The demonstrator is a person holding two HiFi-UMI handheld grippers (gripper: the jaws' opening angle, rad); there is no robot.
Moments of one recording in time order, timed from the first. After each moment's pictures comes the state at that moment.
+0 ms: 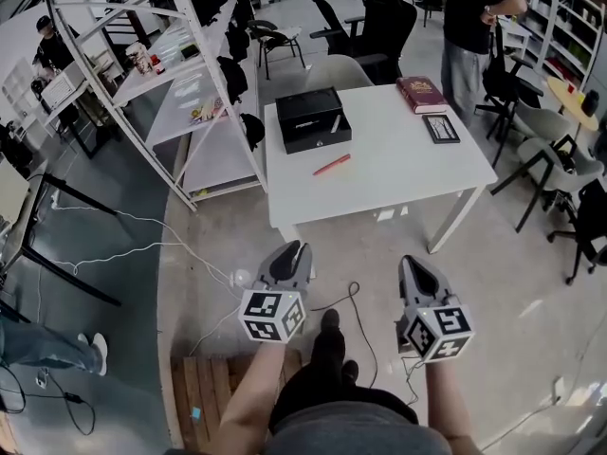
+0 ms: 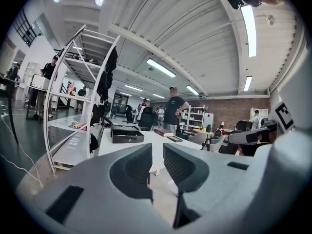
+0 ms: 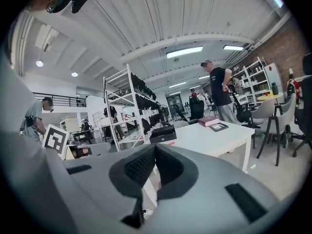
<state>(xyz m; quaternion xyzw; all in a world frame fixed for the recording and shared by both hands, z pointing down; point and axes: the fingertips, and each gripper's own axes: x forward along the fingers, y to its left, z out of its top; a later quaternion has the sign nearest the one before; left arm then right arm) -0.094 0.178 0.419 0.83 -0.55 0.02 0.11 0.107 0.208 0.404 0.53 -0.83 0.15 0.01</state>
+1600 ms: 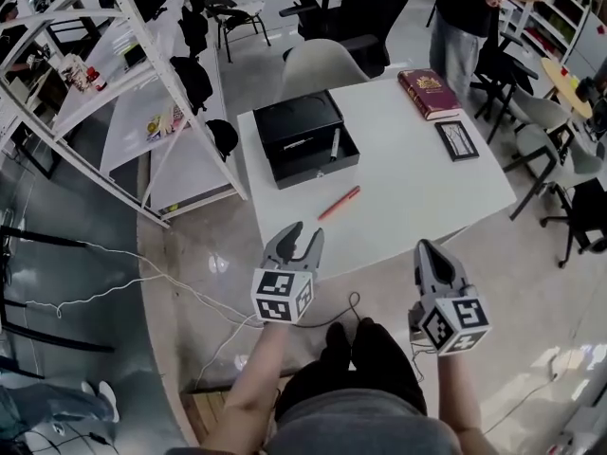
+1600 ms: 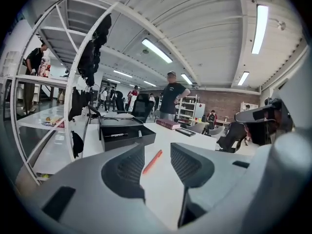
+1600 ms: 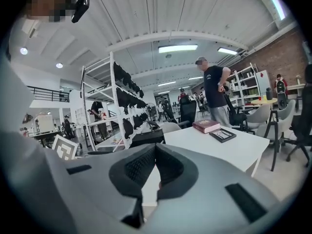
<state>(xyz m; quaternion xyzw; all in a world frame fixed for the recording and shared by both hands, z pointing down) -0.126 -0.076 0.473 0.86 -0.48 0.08 0.14 0.069 -0.008 0.402 0.60 -0.79 0.16 0.03</state>
